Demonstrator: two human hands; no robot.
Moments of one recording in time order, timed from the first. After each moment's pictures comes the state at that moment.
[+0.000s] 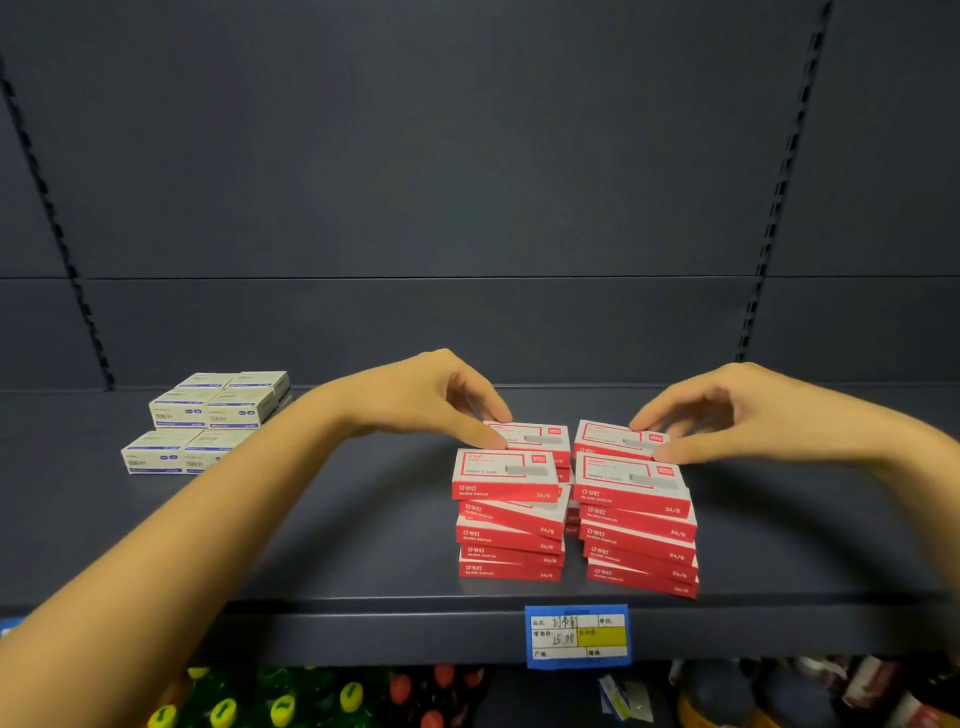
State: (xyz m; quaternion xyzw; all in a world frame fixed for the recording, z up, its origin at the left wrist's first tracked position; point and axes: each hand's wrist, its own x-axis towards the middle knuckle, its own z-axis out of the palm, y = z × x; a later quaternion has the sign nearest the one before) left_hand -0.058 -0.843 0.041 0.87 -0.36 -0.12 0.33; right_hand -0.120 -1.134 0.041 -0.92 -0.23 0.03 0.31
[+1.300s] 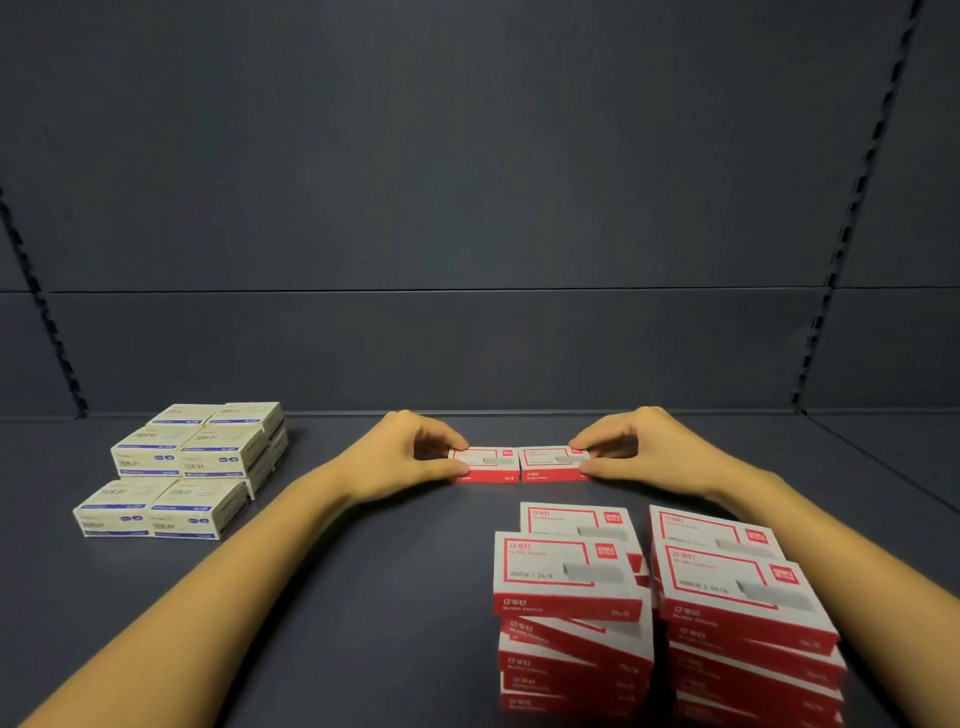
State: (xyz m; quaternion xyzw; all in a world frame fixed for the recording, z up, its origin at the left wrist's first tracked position) left_hand 0.046 -0.801 -0.032 0.89 -0.29 0.01 0.35; right_hand 0.031 -1.095 -0.033 -0.92 -0.22 -0.03 0.32
